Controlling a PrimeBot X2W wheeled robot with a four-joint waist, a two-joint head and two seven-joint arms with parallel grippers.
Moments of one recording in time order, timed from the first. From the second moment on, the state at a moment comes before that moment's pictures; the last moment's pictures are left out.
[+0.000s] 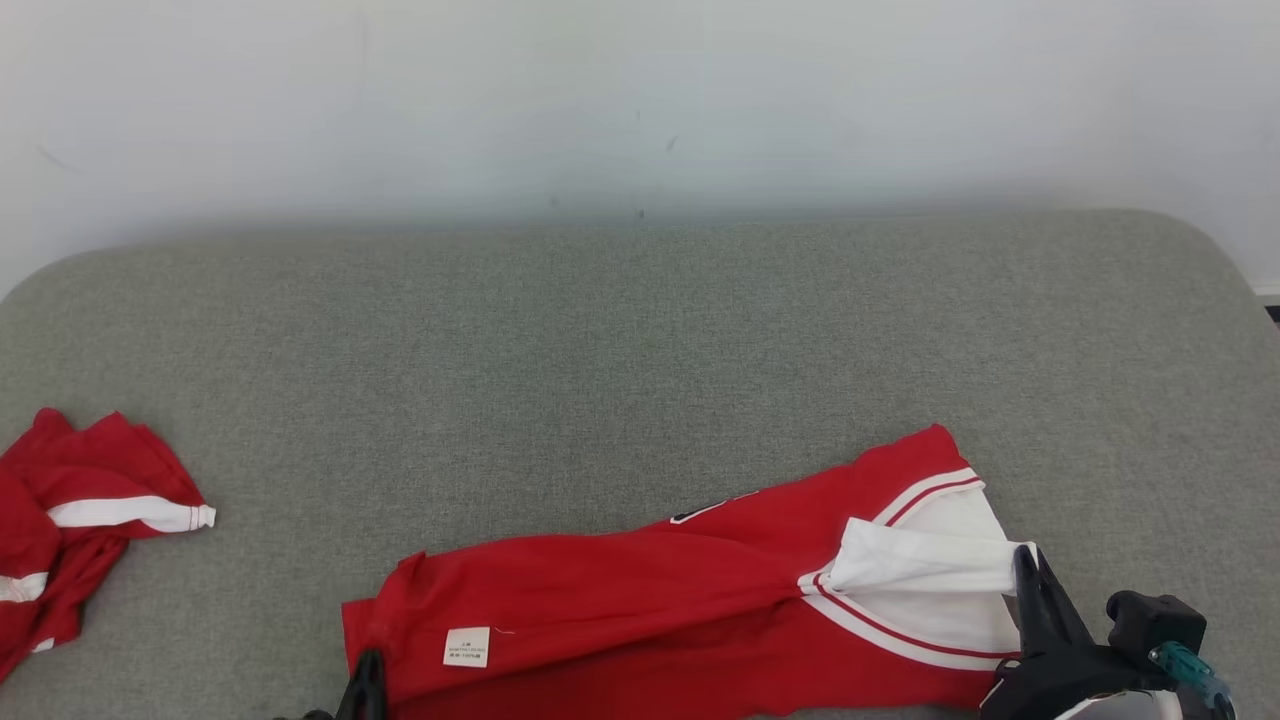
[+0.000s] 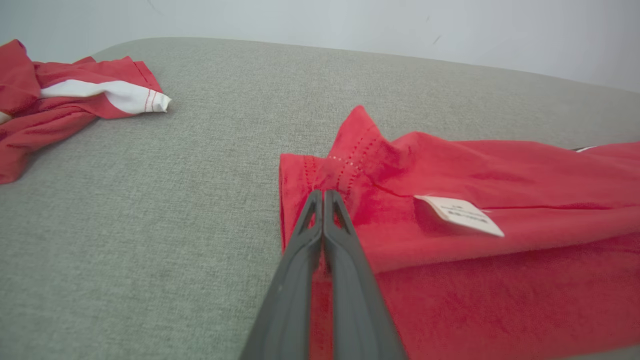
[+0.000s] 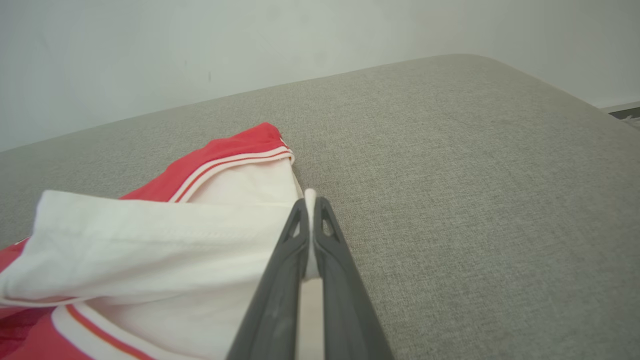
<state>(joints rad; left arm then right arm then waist) -0.03 0.05 -0.08 0.44 -0.20 0.02 -0.26 -0.18 -0.12 -0.11 0.61 0.22 0.13 -0.26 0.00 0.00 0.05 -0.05</state>
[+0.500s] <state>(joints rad) 0.04 0.05 -0.04 0.36 -0.19 0.07 -0.26 -0.16 -0.11 -0.12 0.59 0.22 0.13 -0.26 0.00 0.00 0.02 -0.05</state>
